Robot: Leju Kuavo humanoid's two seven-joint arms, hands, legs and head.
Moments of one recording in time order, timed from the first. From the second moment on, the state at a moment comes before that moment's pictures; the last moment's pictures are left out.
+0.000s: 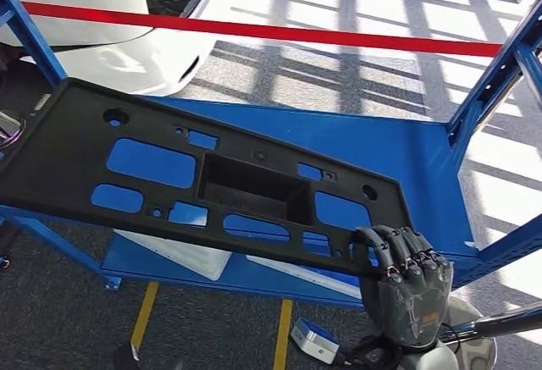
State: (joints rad) left arm -0.13 -0.21 0.92 -0.25 -0.16 0.22 -0.35; right arm 0.07 0.07 0.27 -1.88 1.57 -0.69 -0.18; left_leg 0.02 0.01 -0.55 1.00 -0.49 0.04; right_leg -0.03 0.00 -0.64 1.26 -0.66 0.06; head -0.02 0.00
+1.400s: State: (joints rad) left arm -0.13 -0.21 0.92 -0.24 -0.16 0.23 -0.35; right arm 0.05 0.05 0.33 -1.81 1.57 -0.69 -0.12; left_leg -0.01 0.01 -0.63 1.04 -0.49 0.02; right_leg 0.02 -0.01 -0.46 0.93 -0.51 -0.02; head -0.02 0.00
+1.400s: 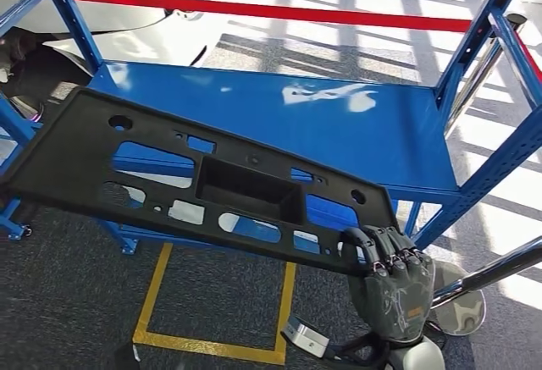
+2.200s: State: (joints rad) left arm -0.13 -0.21 0.93 -0.24 -0.16 0.23 -0.35; right arm 0.04 0.05 0.35 -1.79 1.57 -0.69 -0.09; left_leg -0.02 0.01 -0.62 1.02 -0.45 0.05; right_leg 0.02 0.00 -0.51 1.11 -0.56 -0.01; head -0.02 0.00
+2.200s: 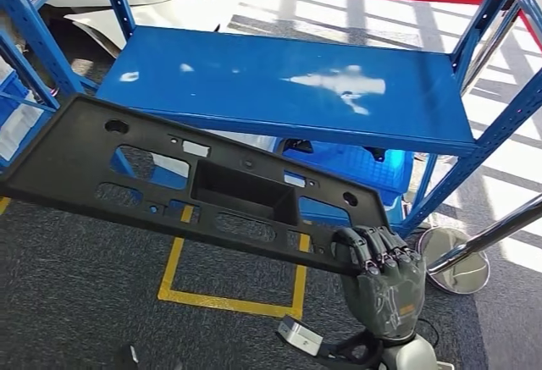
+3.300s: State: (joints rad) left arm -0.13 -0.22 0.93 -0.24 -0.16 0.23 -0.36; right arm 0.06 0.06 0.37 -1.78 1.36 -0.69 -0.19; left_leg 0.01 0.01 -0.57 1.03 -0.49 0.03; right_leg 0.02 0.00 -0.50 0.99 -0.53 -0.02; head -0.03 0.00
